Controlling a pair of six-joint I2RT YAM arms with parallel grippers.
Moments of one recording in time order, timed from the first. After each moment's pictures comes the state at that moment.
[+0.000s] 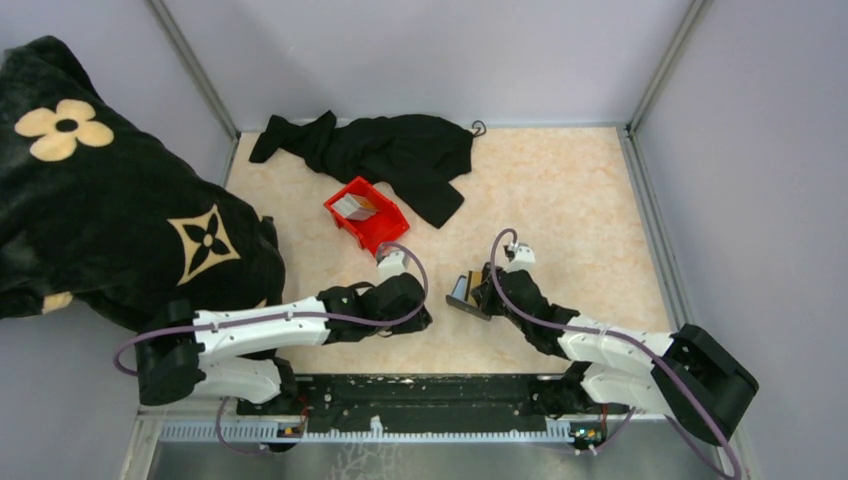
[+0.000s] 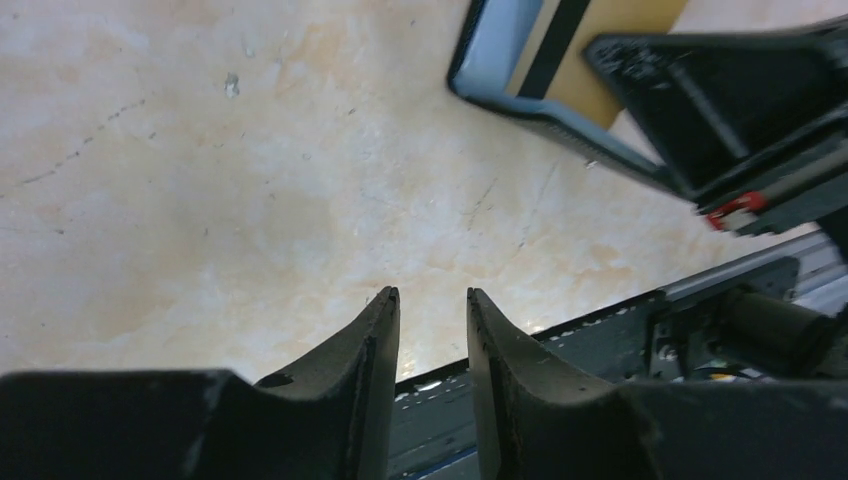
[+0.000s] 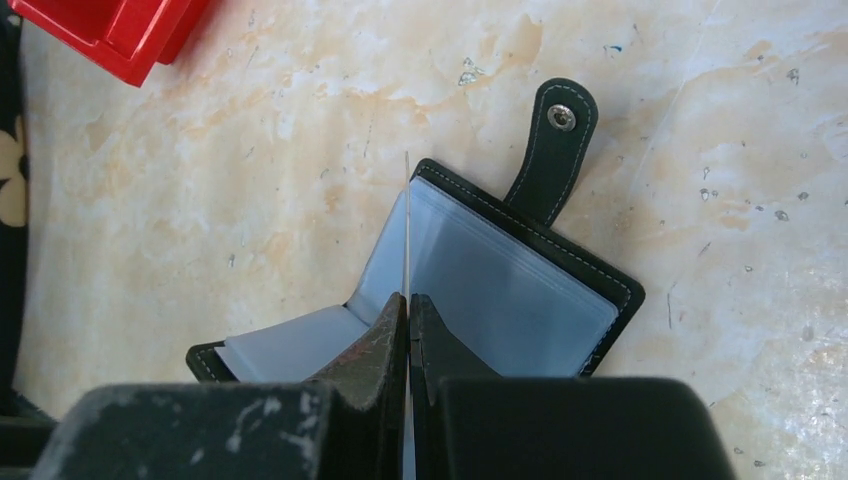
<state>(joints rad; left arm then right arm) -1.18 1.30 0.75 -0.37 -0.30 -1.12 0.78 1.06 0.25 0.28 0.22 0.76</state>
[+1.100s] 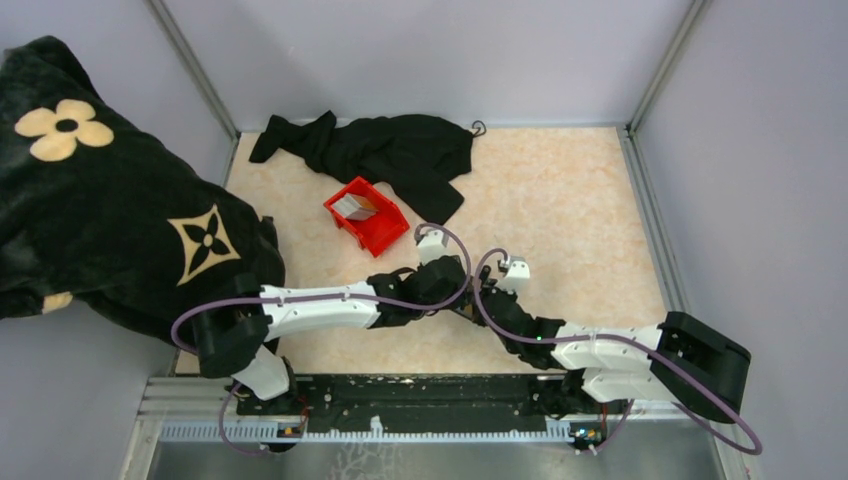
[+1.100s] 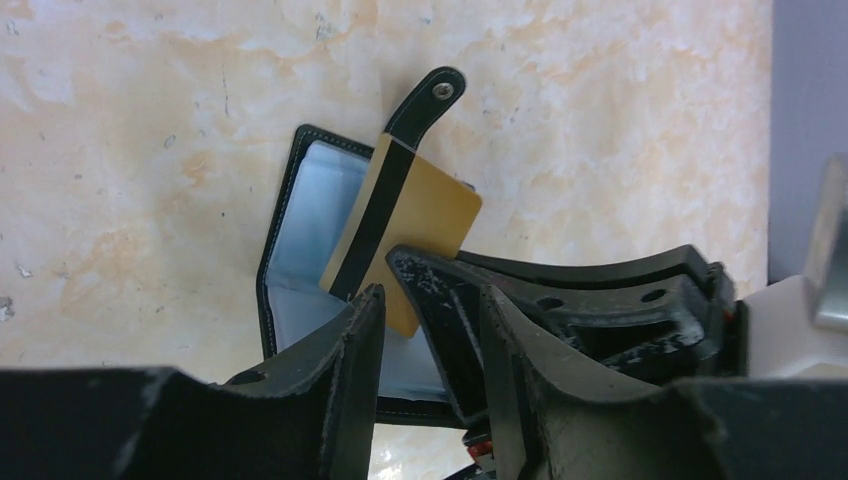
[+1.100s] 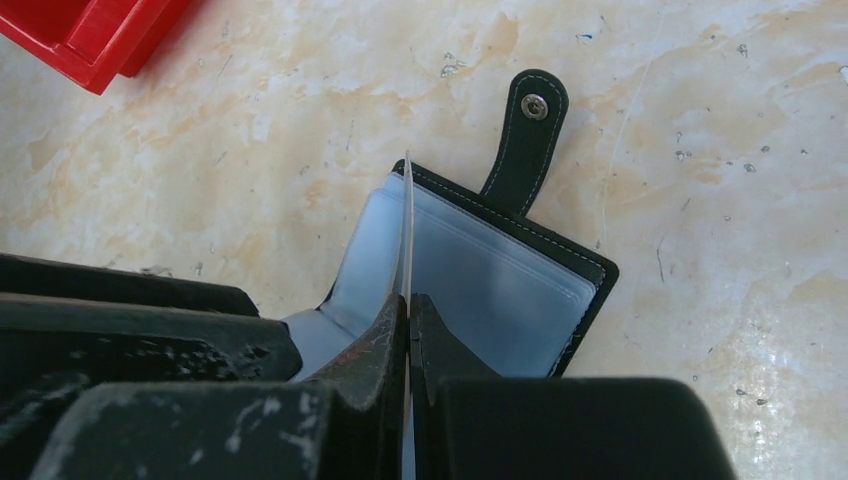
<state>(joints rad) -1.19 1.58 0.97 -0.08 -0.44 -1.05 1.05 1.12 0.24 0.30 0.62 0.83</state>
